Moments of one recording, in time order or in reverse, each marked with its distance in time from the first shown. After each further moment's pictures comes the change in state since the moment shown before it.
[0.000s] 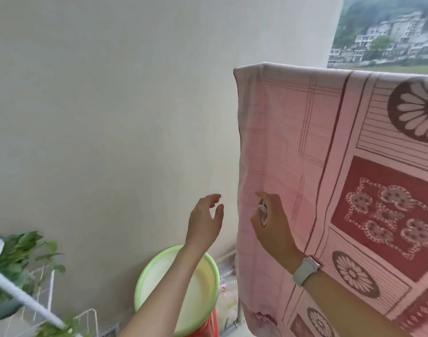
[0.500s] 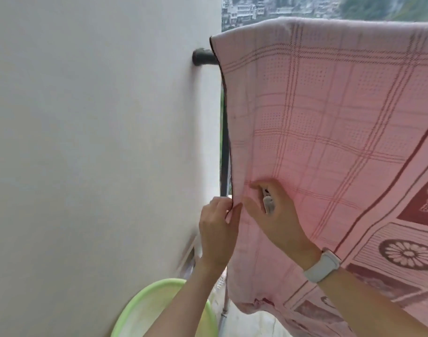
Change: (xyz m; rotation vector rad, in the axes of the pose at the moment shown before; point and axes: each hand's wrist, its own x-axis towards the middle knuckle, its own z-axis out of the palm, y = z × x) left_hand 0.130 -0.054 0.061 -0.304 -0.216 0.522; right_hand 0.083 0.001 0.066 -0.205 0.418 0.250
